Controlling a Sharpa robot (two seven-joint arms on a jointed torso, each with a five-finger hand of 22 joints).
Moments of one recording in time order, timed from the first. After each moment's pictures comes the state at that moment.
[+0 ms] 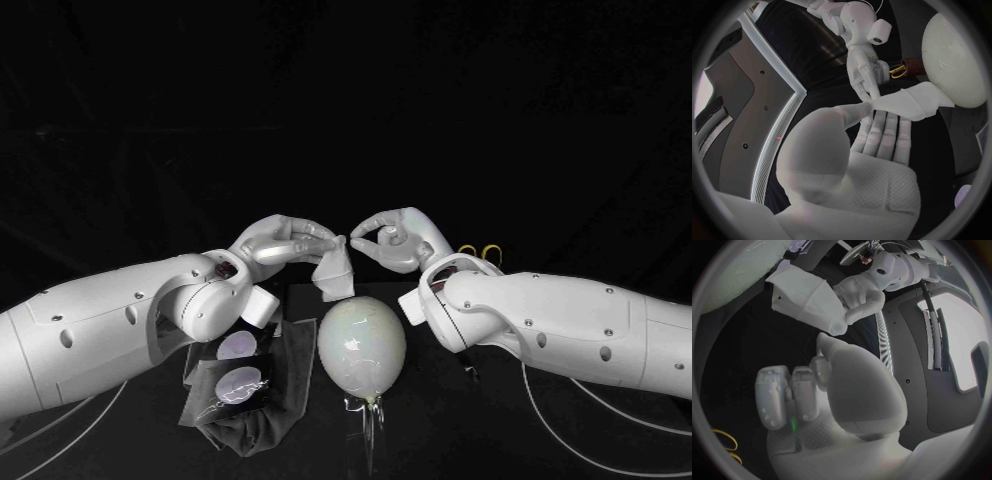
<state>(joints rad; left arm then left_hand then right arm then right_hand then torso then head) 1.36 -0.74 -0.06 1.45 -0.22 -0.12 0.24 1.34 -0.07 0.81 -0.04 0.04 0.84 0.20 0.53 0.57 1.02 0.18 0.06 0.06 0.86 0.16 0.17 0.39 0.15 0.58 0.29 0.60 0.25 1.38 -0.68 -0.16 1.54 -0.58 -0.79 0.15 1.48 -0.05 0.45 0.13 0.04 0.99 0.08 0.46 0.46 1.37 0.05 1.28 1.31 1.46 -0.05 1.57 1.31 0.01 1.47 0.06 1.56 1.31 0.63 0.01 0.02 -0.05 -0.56</state>
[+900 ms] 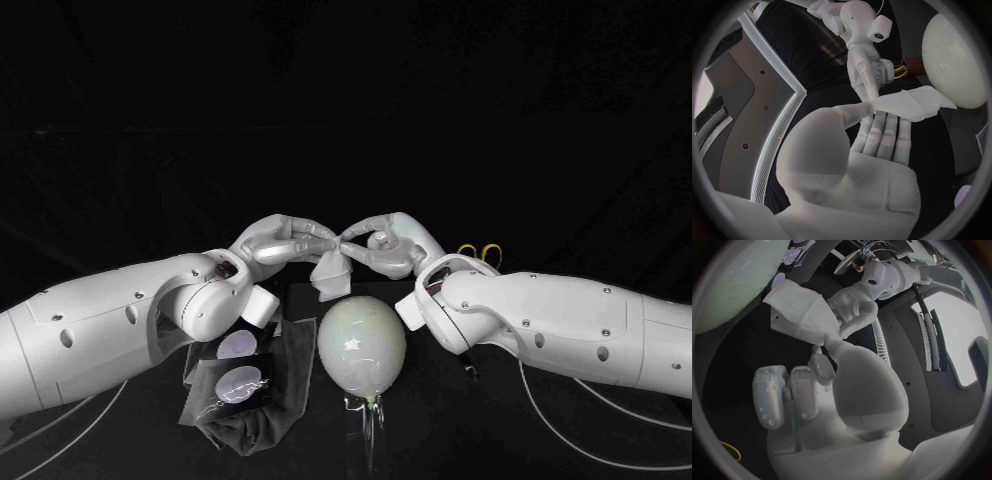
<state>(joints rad) 1.36 -0.74 -0.06 1.45 -0.22 -0.12 0.24 1.34 -0.07 0.81 -0.04 0.04 0.84 0.21 0.54 0.57 1.02 0.18 0.06 0.06 0.86 0.16 0.17 0.39 0.15 0.58 0.29 0.60 0.25 1.38 -0.67 -0.16 1.54 -0.60 -0.68 0.15 1.36 -0.12 0.41 0.17 0.04 0.83 0.17 0.31 0.40 1.34 0.08 1.18 1.31 1.46 0.00 1.54 1.31 0.01 1.47 0.10 1.55 1.31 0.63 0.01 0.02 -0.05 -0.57</state>
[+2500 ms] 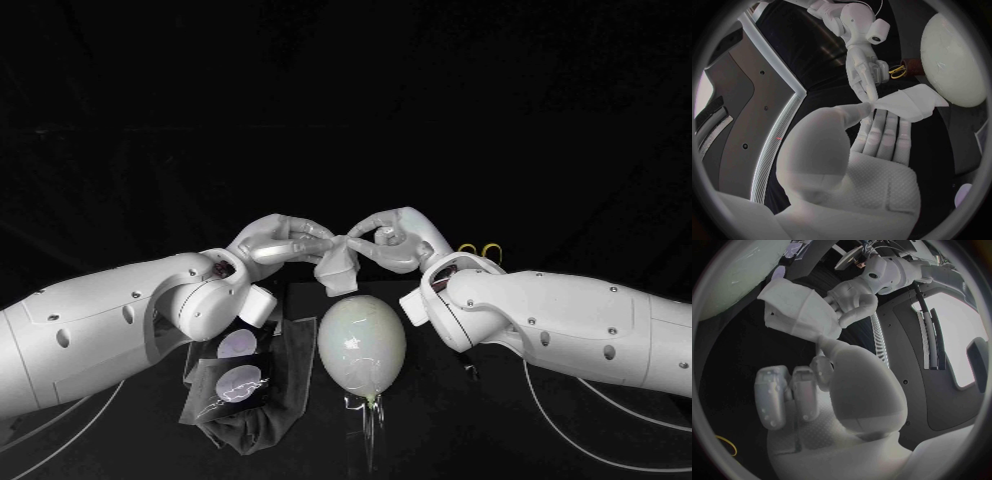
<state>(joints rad) 1.36 -0.75 -0.06 1.45 -0.22 -0.11 0.24 1.35 -0.07 0.82 -0.03 0.04 0.83 0.20 0.54 0.57 1.02 0.18 0.06 0.06 0.87 0.16 0.19 0.39 0.15 0.59 0.28 0.61 0.25 1.38 -0.69 -0.16 1.55 -0.58 -0.72 0.19 1.42 -0.03 0.48 0.10 0.05 0.99 0.09 0.41 0.43 1.38 0.04 1.27 1.31 1.47 -0.04 1.57 1.31 0.01 1.47 0.07 1.57 1.31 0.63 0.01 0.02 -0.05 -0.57</state>
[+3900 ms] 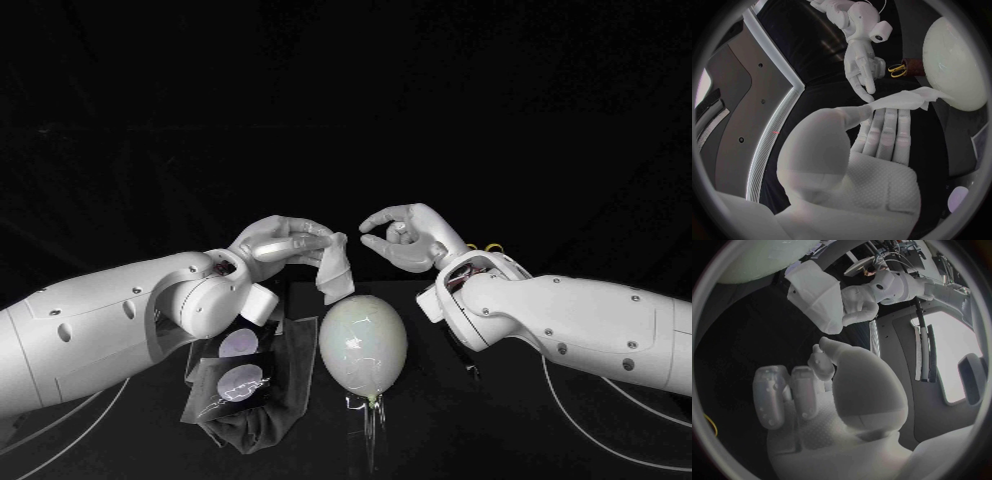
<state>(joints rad) 1.36 -0.75 -0.06 1.45 -0.15 -0.12 0.21 1.34 -0.05 0.85 -0.01 0.04 0.75 0.20 0.61 0.57 1.03 0.17 0.07 0.06 1.01 0.13 0.21 0.37 0.17 0.70 0.24 0.68 0.27 1.38 -0.74 -0.16 1.56 -0.81 -0.75 0.17 1.35 -0.11 0.51 0.08 0.05 0.84 0.16 0.35 0.42 1.29 0.07 1.12 1.26 1.46 0.00 1.54 1.31 0.01 1.47 0.10 1.54 1.31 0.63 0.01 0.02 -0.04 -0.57</state>
